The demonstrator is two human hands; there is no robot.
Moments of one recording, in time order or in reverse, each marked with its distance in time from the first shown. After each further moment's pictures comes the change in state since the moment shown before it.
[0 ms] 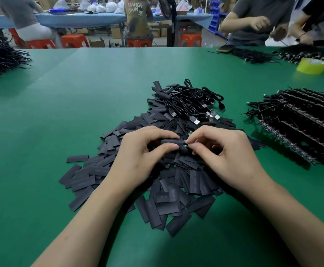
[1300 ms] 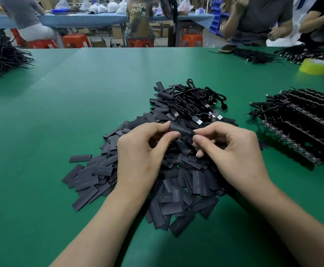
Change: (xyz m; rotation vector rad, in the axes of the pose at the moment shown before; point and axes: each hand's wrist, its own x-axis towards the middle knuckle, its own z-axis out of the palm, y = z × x) left_hand -0.005 0.014 0.017 0.086 0.429 0.030; right_hand 0.000 -0.009 0.008 0.185 0.180 0.172
